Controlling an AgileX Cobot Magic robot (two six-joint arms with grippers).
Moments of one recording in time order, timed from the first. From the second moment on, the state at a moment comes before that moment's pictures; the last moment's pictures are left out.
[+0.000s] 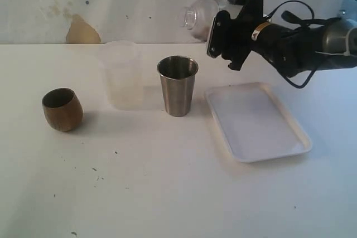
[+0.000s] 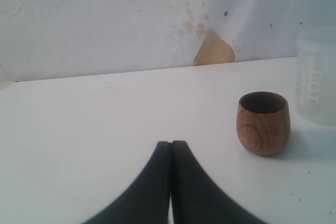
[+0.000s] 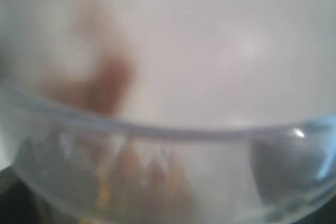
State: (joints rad) left arm 0.06 0.00 -0.01 0.07 0.22 0.06; right arm 0.16 1.99 -1.27 -0.15 -0.45 -1.16
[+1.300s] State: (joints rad) left arm 0.06 0.00 -0.01 0.07 0.22 0.06; right arm 0.32 2.30 -1.84 -0.37 -0.17 -1.40
